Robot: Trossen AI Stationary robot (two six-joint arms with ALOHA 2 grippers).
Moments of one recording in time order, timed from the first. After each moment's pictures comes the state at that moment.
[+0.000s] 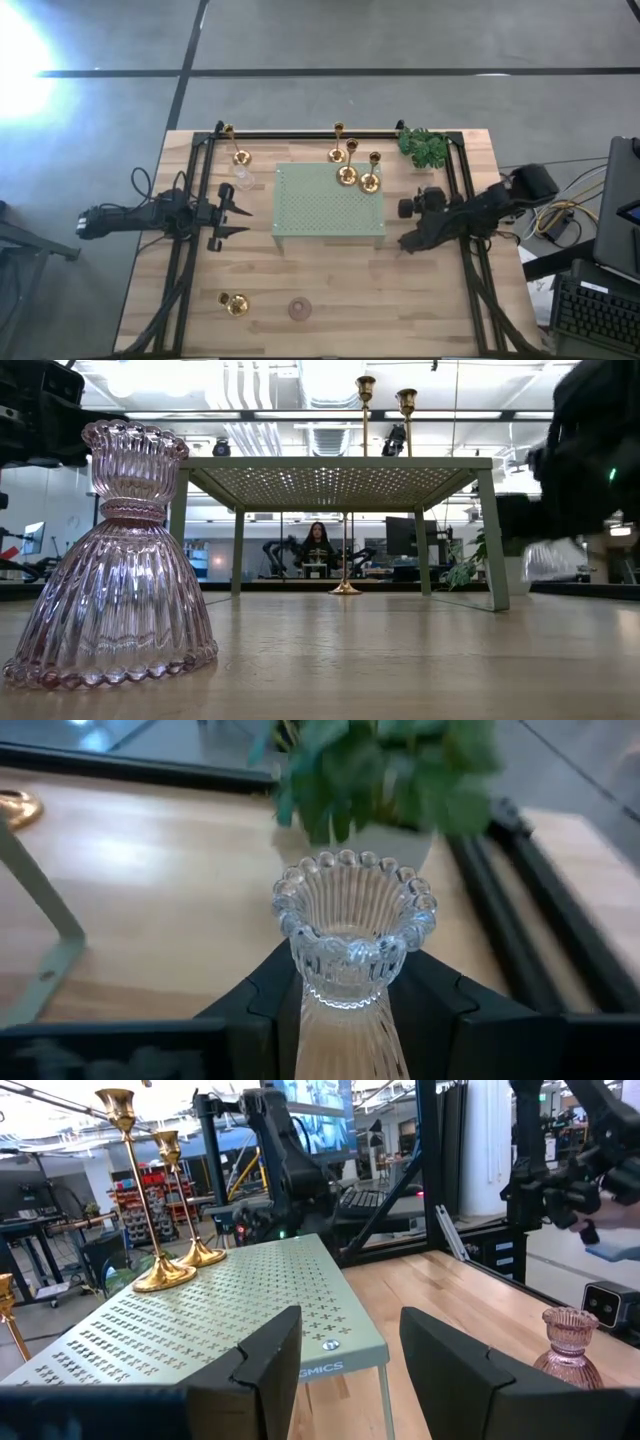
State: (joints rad) left arm 0.04 0.02 0.01 0.04 0.19 0.15; right arm 0.28 1.50 0.57 -1.15 1.05 2.05
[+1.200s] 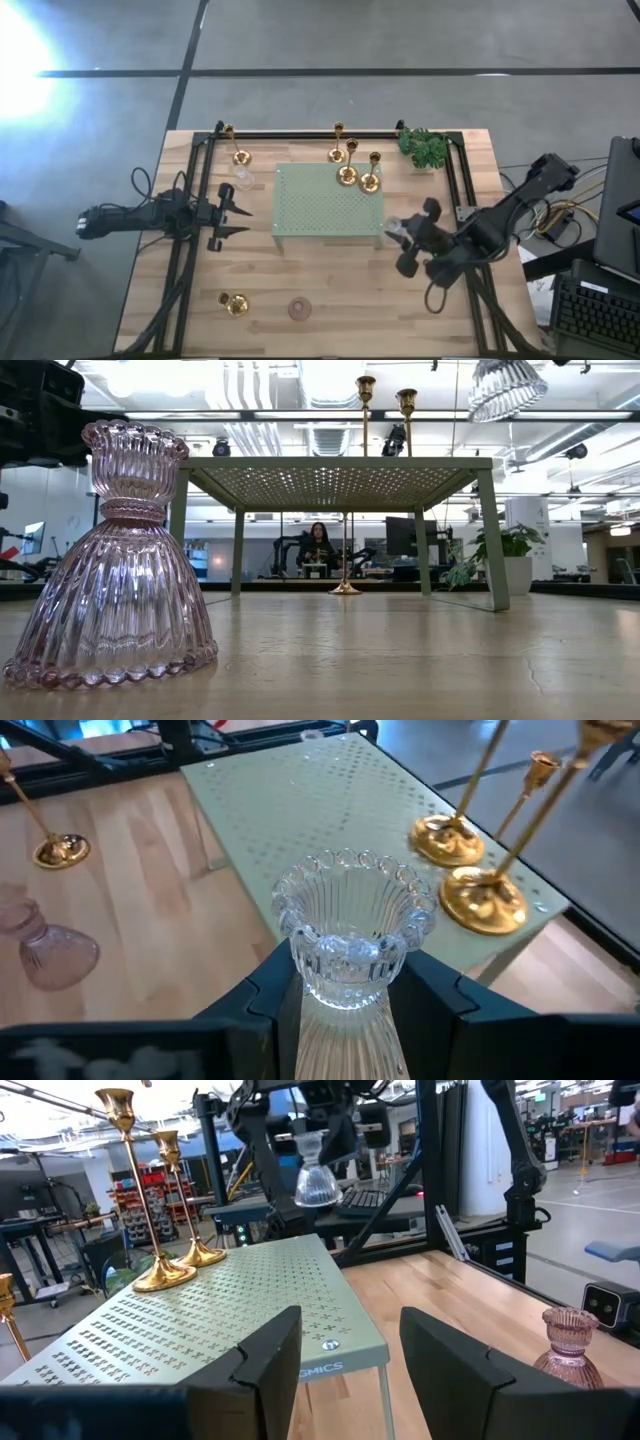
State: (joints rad) left arm 0.04 0.02 0.01 0.04 0.19 0.15; right arm 0.66 1.26 1.13 -0.88 0.93 0.88
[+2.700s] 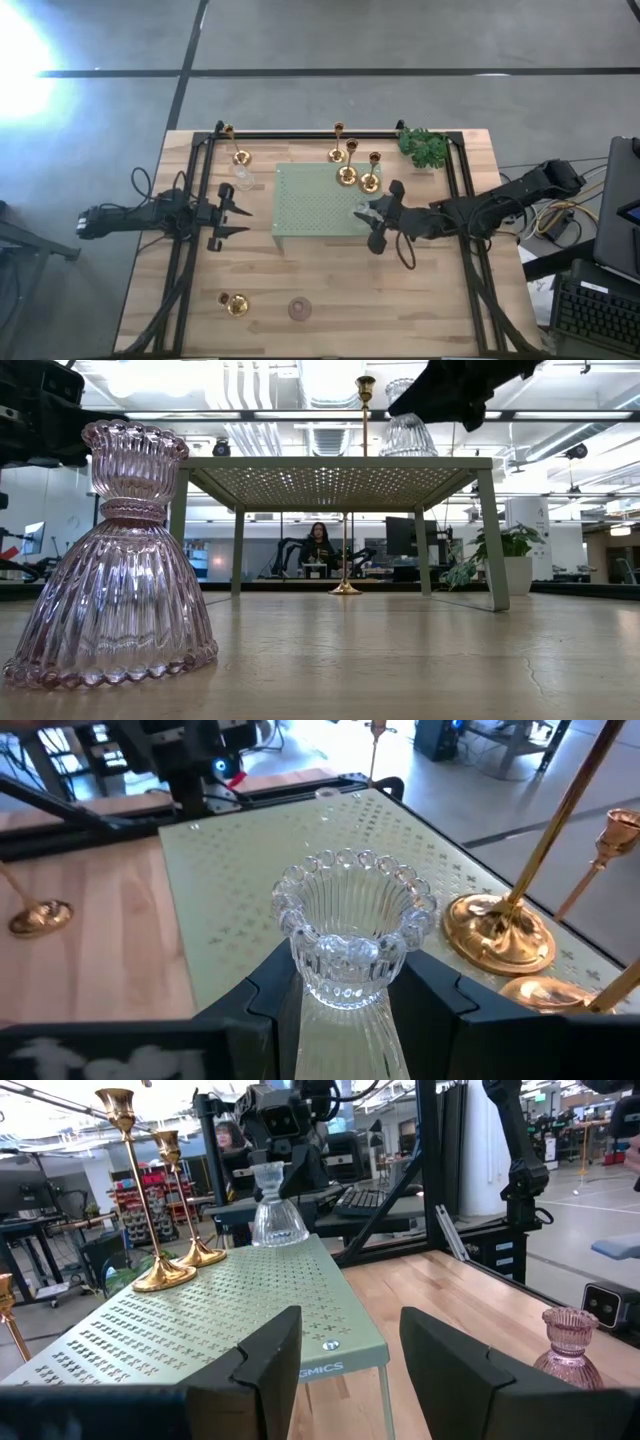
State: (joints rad) left arm 0.04 0.02 0.01 0.04 0.19 0.15; right arm 0.28 1.24 0.79 -0.01 0.65 0.31
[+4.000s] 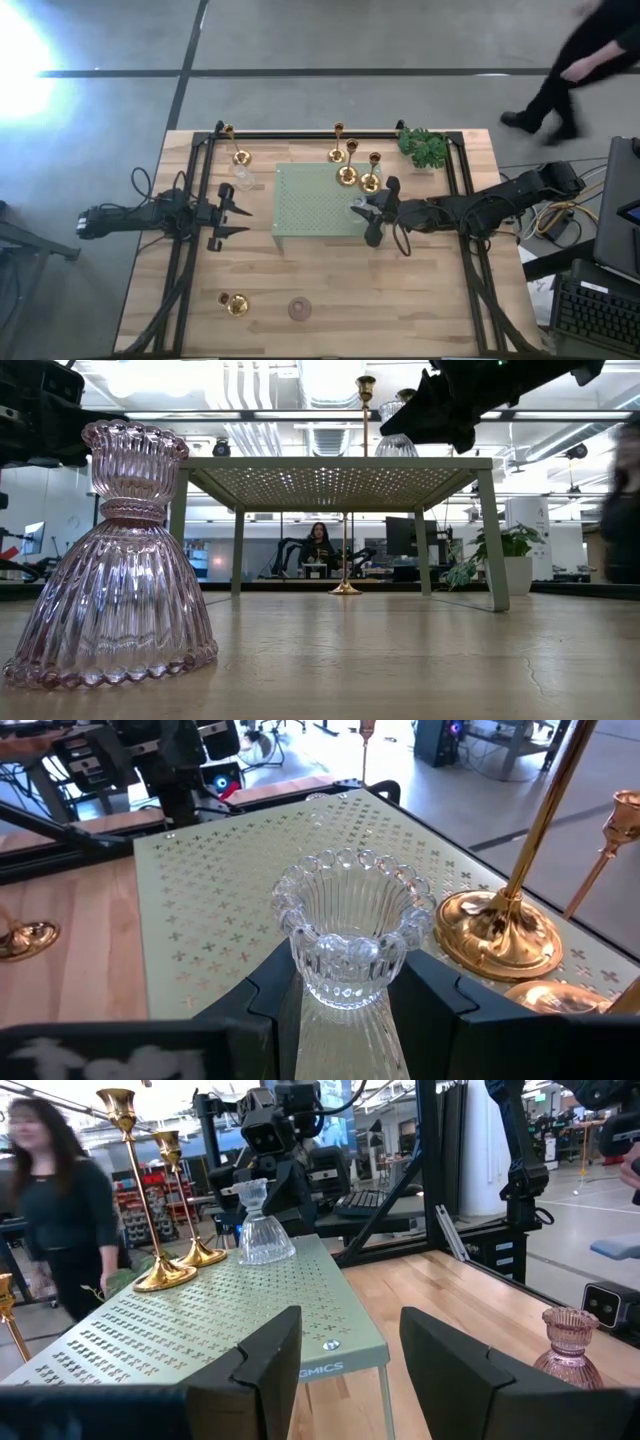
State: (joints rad) left arm 0.04 0.02 0.01 0.04 0.19 0.15; right arm 0.20 1.26 0.69 0.16 0.57 0.31
